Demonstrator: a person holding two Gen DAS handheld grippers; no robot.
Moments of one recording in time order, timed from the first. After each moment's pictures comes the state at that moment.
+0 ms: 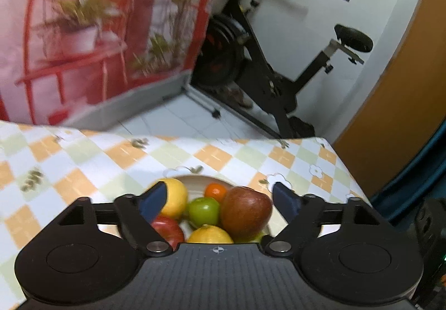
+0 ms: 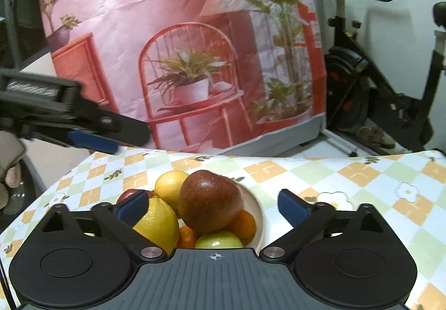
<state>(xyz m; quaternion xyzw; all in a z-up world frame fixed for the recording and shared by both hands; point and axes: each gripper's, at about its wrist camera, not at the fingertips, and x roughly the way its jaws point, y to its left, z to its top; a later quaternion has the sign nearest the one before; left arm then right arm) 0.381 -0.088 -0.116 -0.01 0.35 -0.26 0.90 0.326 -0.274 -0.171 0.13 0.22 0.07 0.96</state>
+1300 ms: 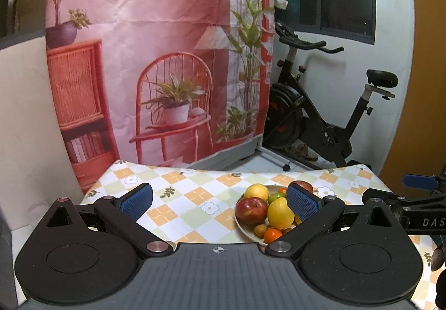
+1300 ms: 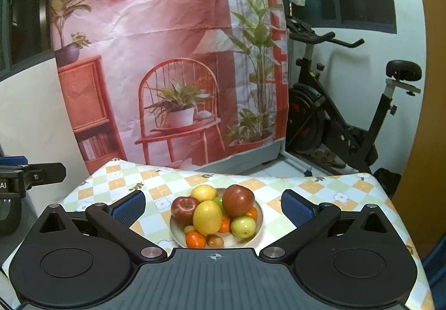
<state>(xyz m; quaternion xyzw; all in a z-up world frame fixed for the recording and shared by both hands) 0.183 0.005 -0.021 0.05 0.21 -0.11 0.97 0.161 -0.179 -0.033 0.09 0.20 -0.03 0.98</state>
